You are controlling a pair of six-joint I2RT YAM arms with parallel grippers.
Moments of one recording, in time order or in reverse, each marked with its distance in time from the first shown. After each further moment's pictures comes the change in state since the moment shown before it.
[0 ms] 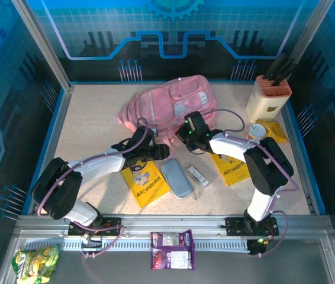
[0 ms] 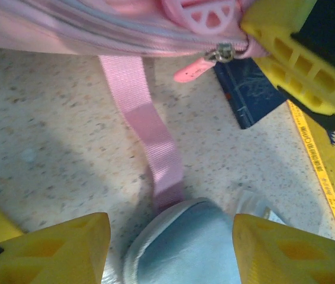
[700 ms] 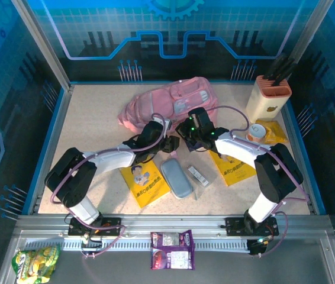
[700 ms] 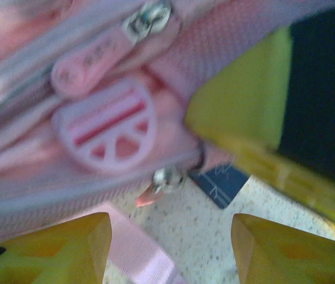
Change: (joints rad) left arm -0.037 0.150 0.100 0.241 -0.117 0.251; right arm -0.004 -0.088 0.007 -0.031 -0.071 0.045
